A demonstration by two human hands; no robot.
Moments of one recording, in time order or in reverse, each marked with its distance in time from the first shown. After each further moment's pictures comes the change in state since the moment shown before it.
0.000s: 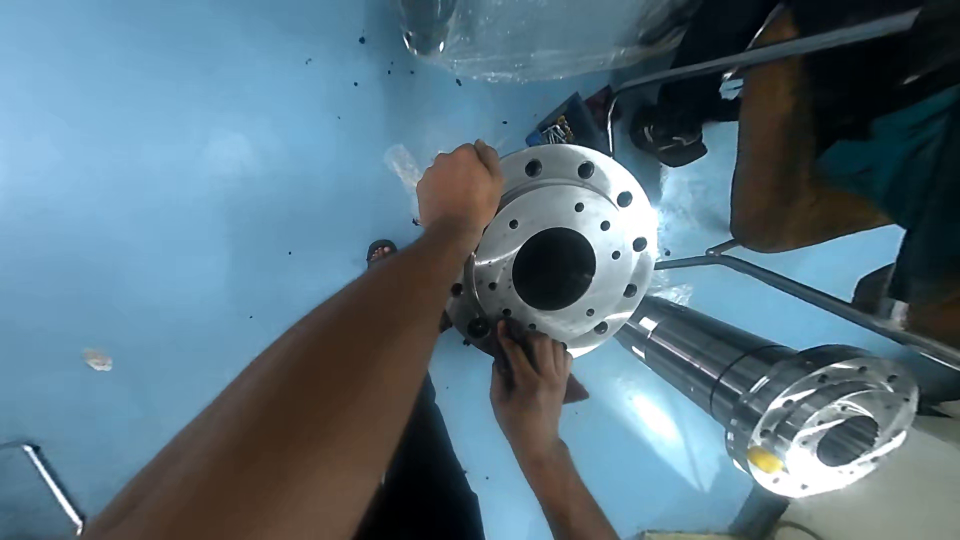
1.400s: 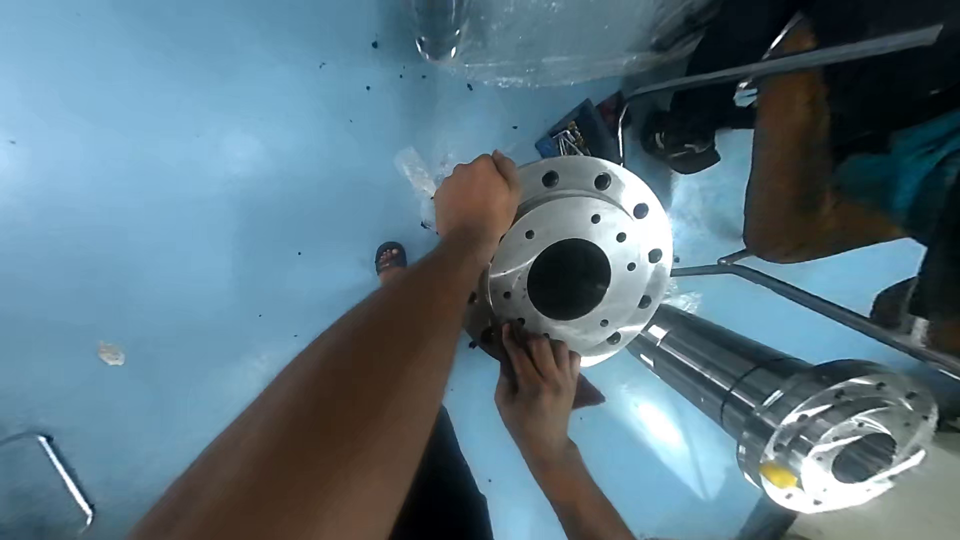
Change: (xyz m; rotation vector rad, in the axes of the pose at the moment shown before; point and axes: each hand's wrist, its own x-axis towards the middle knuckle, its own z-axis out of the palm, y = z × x) left_hand 0.001 0.000 -0.004 -0.019 -0.030 0.021; right_hand 0.013 -0.008 0.004 -0.071 0.017 -0.087
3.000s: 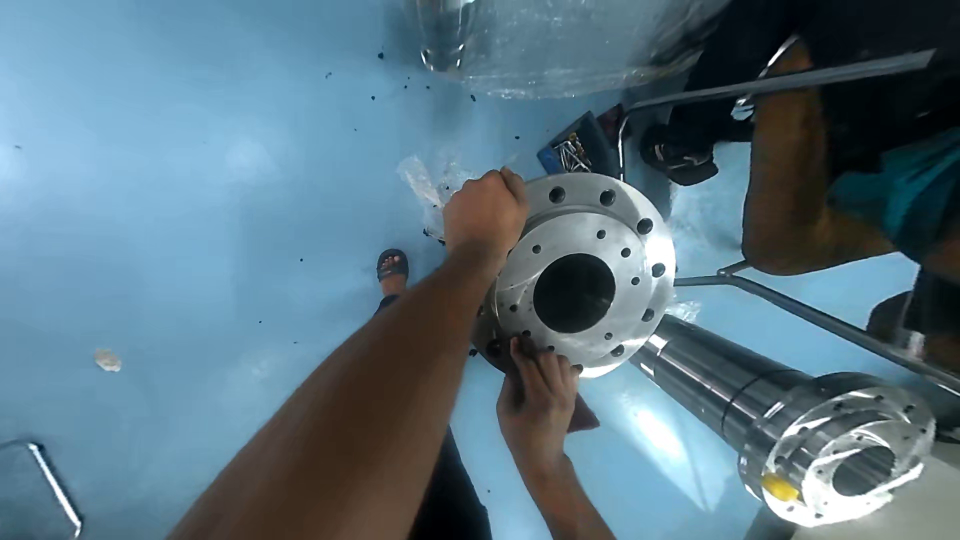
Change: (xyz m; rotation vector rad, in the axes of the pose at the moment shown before) left_hand 0.000 -0.001 -0.003 -0.009 -0.038 -0.007; right_hand -0.002 -0.009 0.005 0.058 0.037 0.104
